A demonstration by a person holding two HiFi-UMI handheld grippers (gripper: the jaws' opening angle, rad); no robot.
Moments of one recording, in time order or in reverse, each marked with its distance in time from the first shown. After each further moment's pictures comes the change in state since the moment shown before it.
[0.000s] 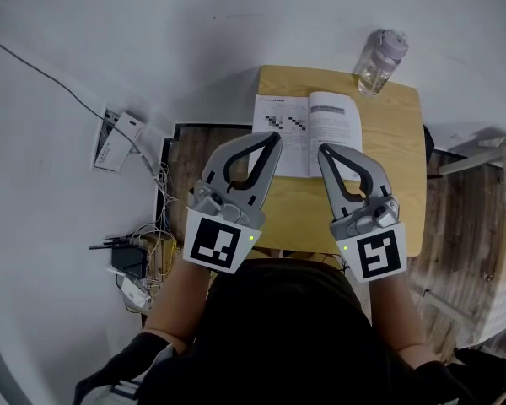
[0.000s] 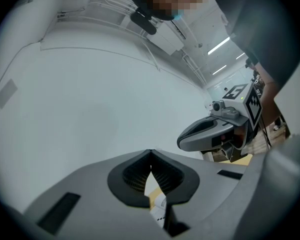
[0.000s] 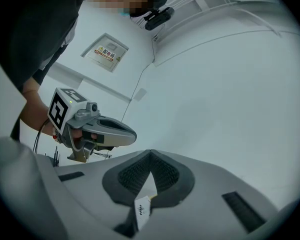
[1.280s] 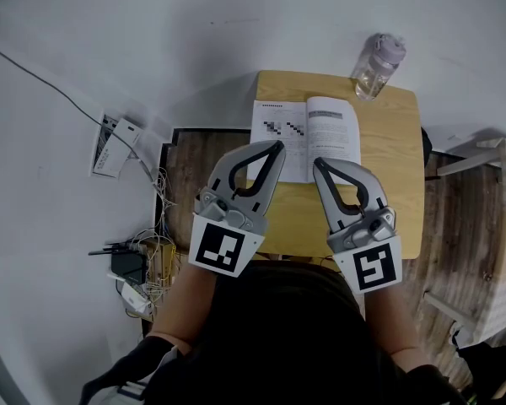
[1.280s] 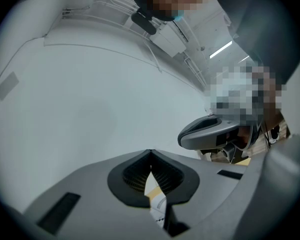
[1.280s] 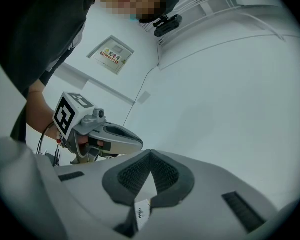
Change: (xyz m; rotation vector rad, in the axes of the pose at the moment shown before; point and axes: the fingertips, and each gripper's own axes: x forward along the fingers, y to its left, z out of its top) left arm 0.005 -0.005 -0.007 -0.036 -0.022 -0.013; right arm -0.003 0.011 0.007 -0.034 -0.047 0.020
